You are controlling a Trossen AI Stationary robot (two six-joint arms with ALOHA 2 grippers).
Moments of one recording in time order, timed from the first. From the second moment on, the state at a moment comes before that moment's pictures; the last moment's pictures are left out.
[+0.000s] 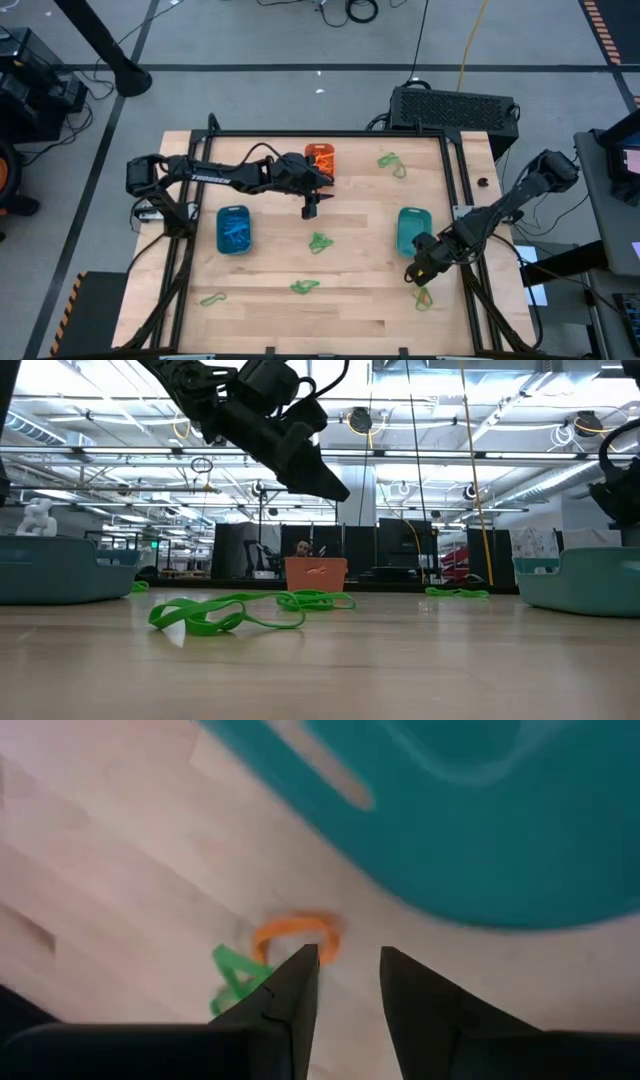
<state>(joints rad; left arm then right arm) 0.21 1.66 1.01 0.12 0.13 0.19 0.58 1.13 0.50 -0.63 -0.20 1.64</state>
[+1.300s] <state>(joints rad) 0.16 1.72 1.01 0.36 0.42 0.19 0.60 1.16 0.60 -0.41 0.13 1.16</state>
